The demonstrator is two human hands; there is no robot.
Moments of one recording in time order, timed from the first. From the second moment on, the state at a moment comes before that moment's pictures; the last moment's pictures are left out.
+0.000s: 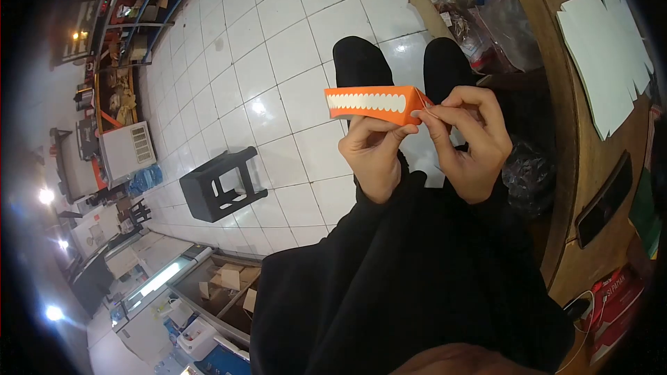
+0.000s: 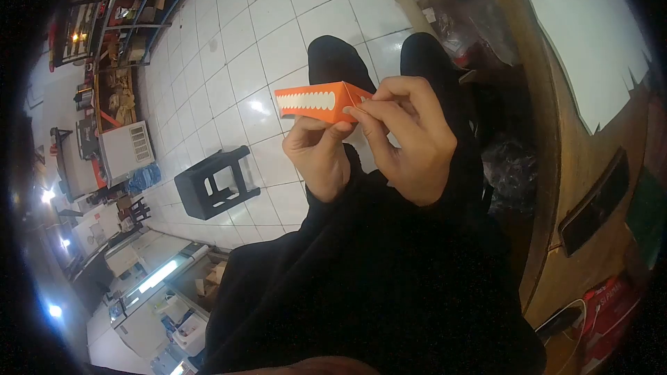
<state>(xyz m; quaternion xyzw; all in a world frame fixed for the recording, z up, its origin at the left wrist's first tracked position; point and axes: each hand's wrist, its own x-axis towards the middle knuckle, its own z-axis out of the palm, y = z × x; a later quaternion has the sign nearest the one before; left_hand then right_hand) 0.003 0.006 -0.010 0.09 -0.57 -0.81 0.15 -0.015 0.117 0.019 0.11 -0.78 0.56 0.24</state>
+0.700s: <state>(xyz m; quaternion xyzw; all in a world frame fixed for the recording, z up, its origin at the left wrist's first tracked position) -0.002 0.008 -0.011 0.08 -0.46 -0.88 0.03 -0.022 0.117 0.005 0.10 -0.71 0.68 0.15</state>
